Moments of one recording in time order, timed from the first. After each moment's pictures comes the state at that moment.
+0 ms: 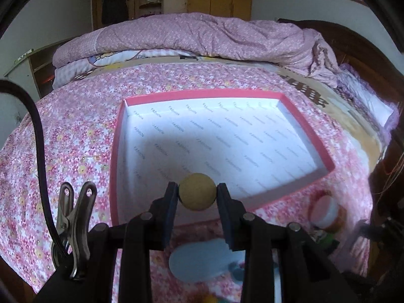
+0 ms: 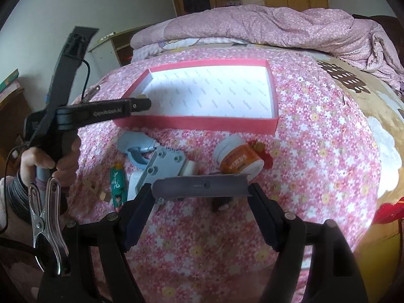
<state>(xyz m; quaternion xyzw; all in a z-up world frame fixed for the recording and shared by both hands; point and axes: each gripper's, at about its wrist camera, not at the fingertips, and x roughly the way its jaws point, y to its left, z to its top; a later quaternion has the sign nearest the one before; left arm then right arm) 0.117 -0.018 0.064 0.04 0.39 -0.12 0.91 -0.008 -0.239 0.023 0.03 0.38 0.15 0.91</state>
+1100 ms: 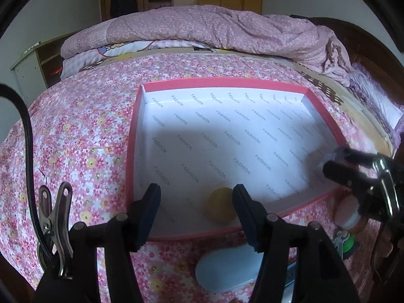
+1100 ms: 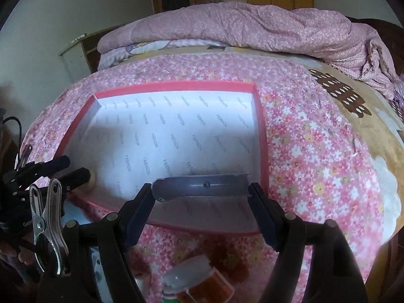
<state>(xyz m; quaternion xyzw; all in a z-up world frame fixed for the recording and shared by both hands) 0.132 0.000 0.048 0.04 0.40 -0.10 0.91 0.117 -0.240 0.025 0.01 0.39 0.08 0.92</state>
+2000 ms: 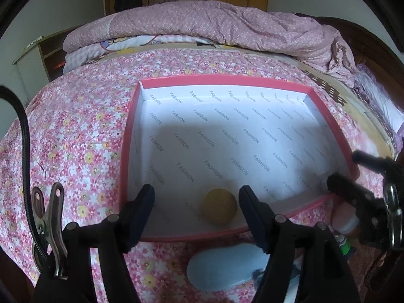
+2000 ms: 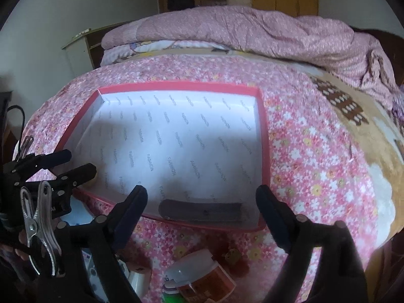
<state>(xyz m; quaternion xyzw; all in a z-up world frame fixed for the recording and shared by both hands) 0.134 -0.005 0.051 0.03 0.42 -0.08 0.90 0.103 -0.231 0.032 -0.02 0.37 0.08 0.93</state>
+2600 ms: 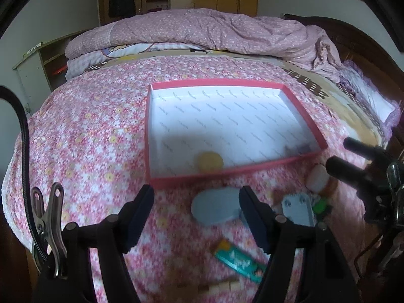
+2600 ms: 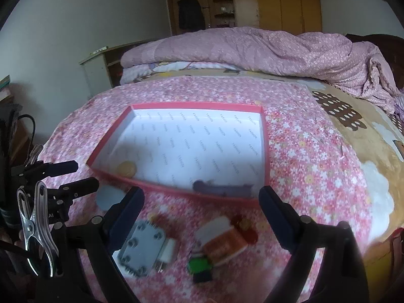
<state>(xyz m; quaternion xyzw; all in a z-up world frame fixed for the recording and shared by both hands) 0.060 0.012 0.081 0.04 0.41 -0.11 0.91 0.041 -0.233 0.055 0.01 0.33 0.12 0.94</state>
